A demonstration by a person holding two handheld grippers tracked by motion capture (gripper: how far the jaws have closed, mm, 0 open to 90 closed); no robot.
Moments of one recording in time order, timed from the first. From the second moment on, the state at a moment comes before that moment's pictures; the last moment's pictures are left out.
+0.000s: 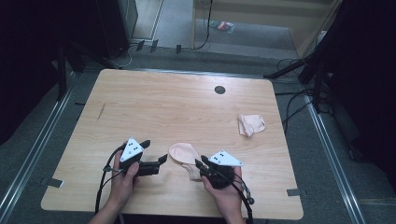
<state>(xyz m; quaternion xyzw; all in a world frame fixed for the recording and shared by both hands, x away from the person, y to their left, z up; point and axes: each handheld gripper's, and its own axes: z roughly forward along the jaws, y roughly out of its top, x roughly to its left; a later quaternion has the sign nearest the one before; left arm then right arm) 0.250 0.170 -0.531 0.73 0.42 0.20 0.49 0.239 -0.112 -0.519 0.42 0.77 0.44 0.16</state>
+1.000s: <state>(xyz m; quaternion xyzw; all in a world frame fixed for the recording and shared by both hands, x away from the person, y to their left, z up) 0.300 0.135 -0.534 0.74 0.50 0.07 0.44 0.247 -0.149 -0.527 0.53 0.71 0.44 0.13</state>
